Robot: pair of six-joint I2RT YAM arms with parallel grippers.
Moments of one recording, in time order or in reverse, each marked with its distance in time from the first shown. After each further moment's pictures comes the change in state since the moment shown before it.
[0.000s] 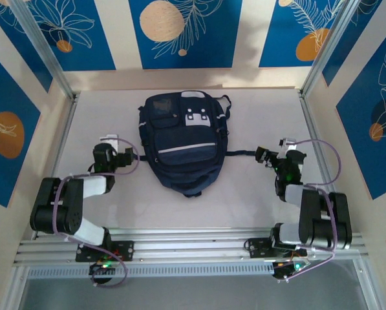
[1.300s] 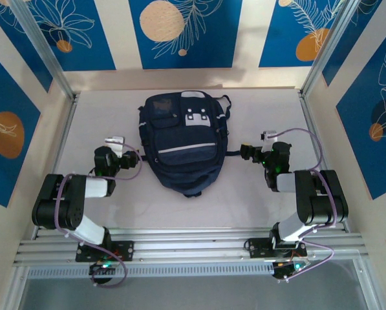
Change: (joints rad) left arm 0.001 0.029 -0.042 0.133 0.146 0.056; right arm 0.143 0.150 0.129 0.003 -0.008 -0.095
